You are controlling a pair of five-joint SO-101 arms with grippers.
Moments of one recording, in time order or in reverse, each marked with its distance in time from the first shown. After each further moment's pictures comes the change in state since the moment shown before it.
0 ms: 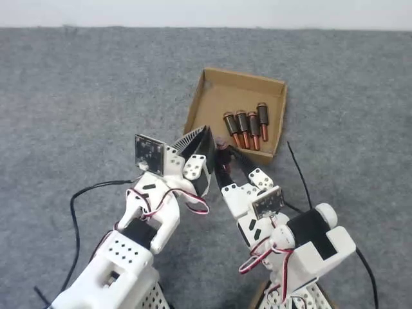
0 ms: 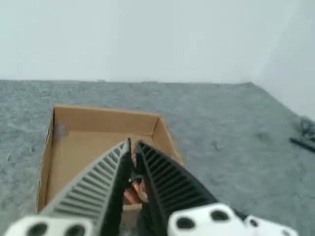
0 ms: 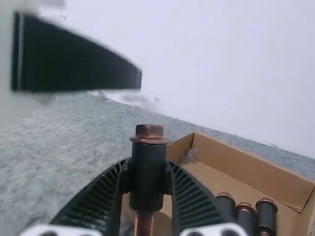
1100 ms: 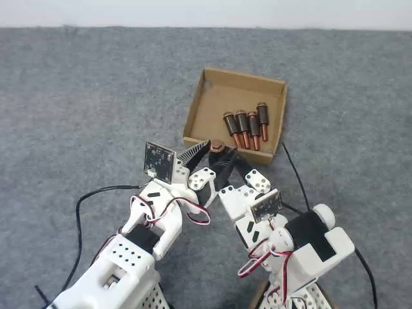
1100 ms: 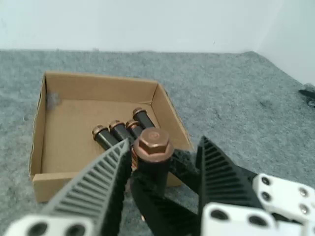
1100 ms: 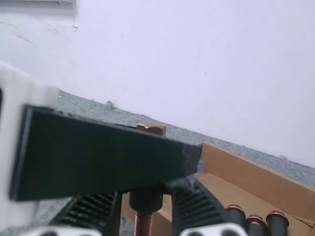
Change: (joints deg) left arm 2.2 1.7 5.9 -1.9 -0.6; right arm -2.5 0.0 0.1 -2.1 -0.1
